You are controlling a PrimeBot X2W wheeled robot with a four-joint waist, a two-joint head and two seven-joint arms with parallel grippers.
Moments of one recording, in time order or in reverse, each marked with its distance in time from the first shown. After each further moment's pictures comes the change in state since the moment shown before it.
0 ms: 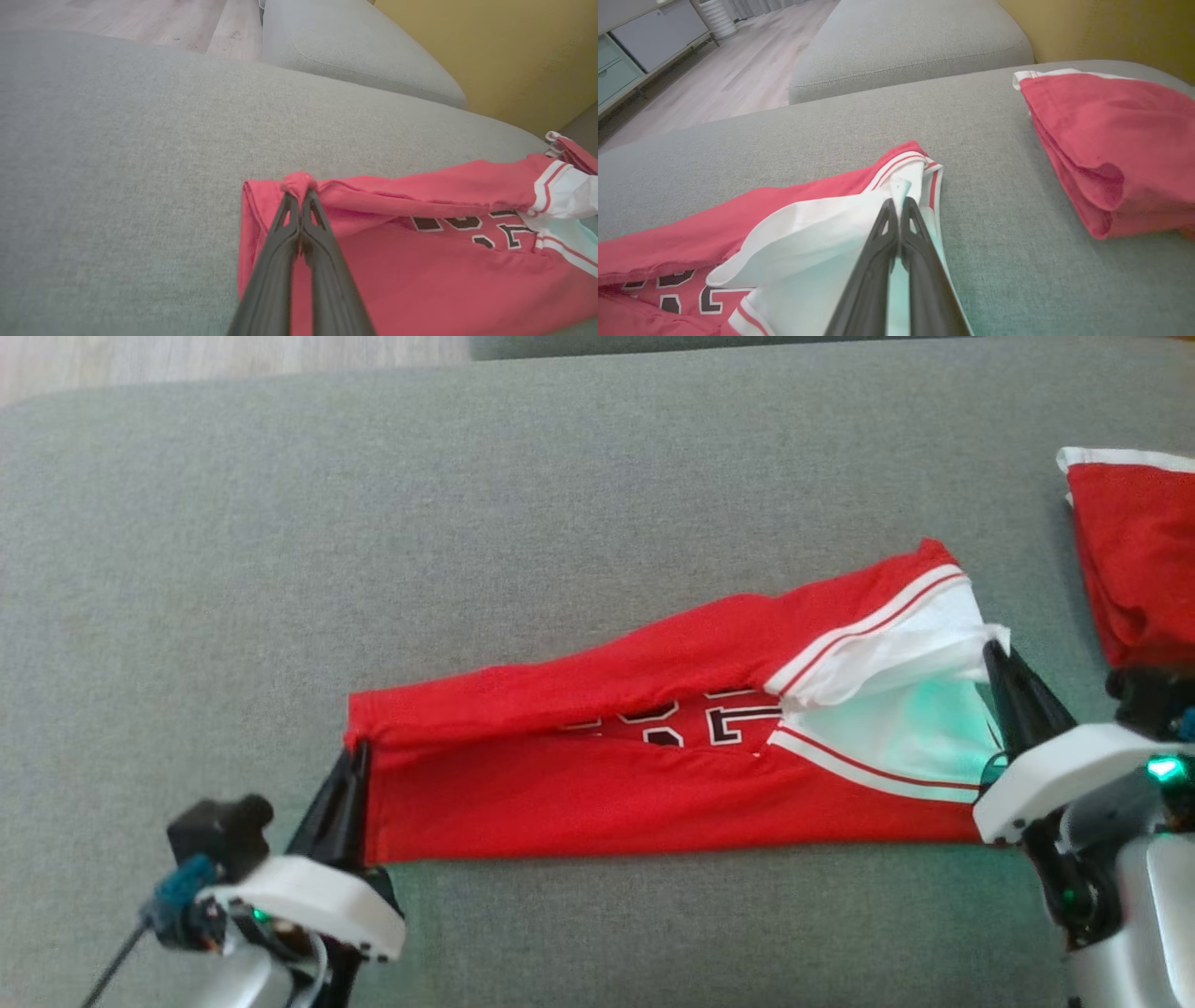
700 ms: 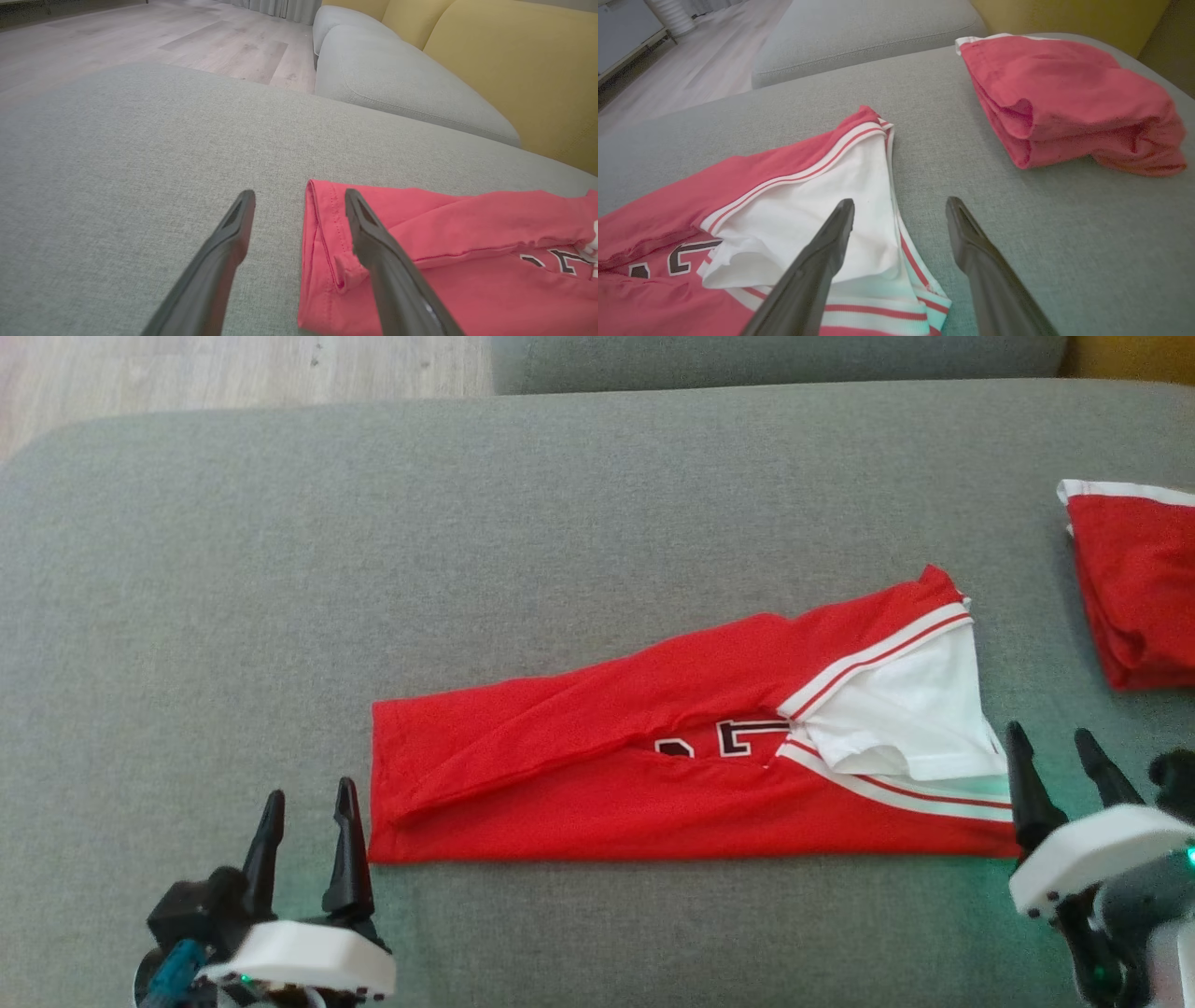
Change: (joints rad) left arm 0.123 -0.066 0.067 0.040 0.048 0.101 -0.175; right arm 0.150 0.060 -0.133 -0.033 -0.050 0.000 -0.014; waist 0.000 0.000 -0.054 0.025
